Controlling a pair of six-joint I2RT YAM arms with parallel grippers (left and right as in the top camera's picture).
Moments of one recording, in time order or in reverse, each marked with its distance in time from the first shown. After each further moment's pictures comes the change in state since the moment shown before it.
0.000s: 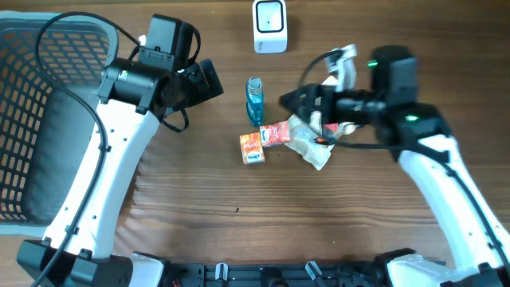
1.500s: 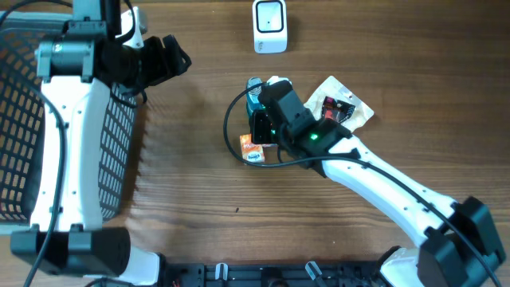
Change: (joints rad) left arm 0.273 0.114 0.220 -0.110 0.367 0.264; right arm 0.440 0.220 0.001 0.101 0.726 0.243
